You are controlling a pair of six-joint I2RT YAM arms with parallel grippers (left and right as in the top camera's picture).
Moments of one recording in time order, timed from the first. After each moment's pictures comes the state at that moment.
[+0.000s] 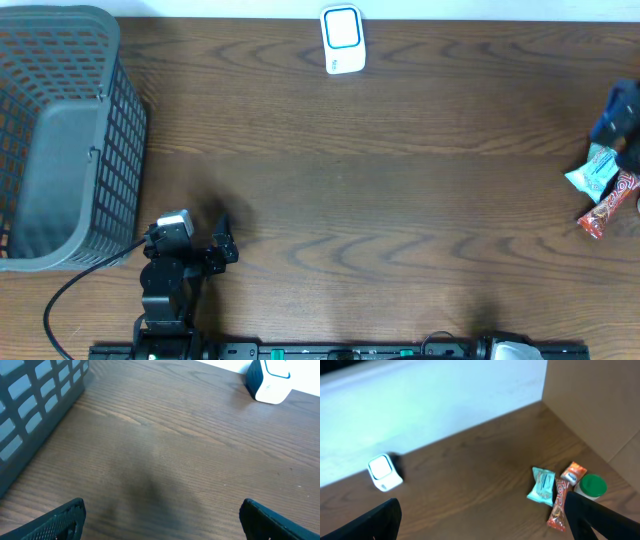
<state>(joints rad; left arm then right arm) -0.02 0.21 0.10 -0.32 -0.01 -0.26 -0.13 1.24 2.15 -1.39 0.15 0.24</state>
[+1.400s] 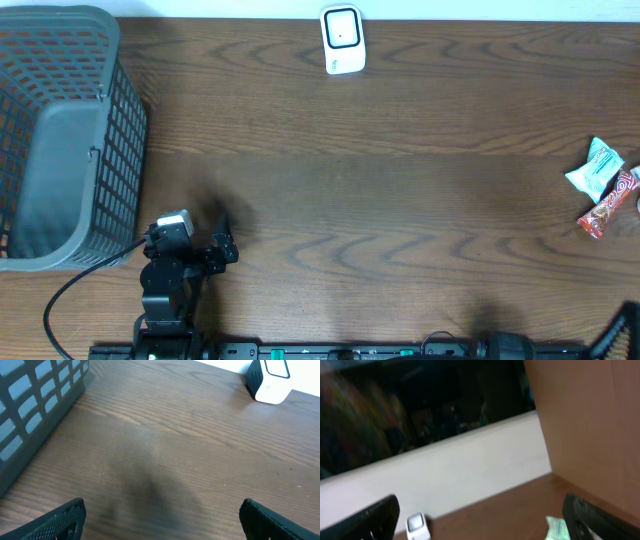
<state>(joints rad) -0.02 0.21 0.10 -0.32 -0.01 -0.26 -0.12 0.23 1.35 -0.98 0.15 0.30</state>
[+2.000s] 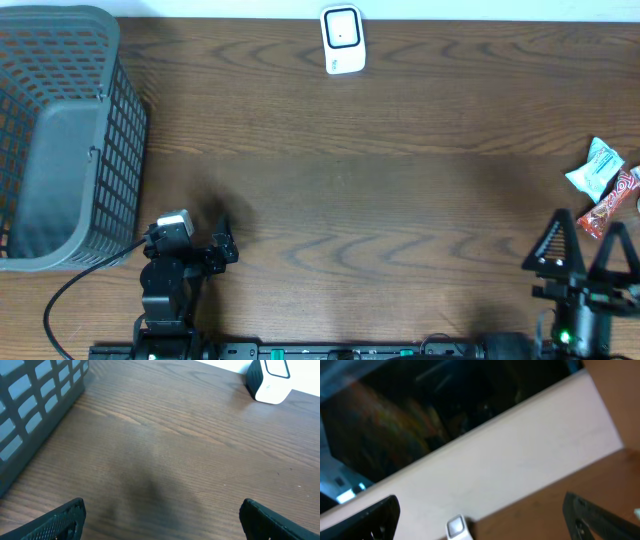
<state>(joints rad) -0.02 0.21 0.10 -0.32 -0.01 -0.26 0.03 0.06 0.63 -0.33 0.15 0.51</state>
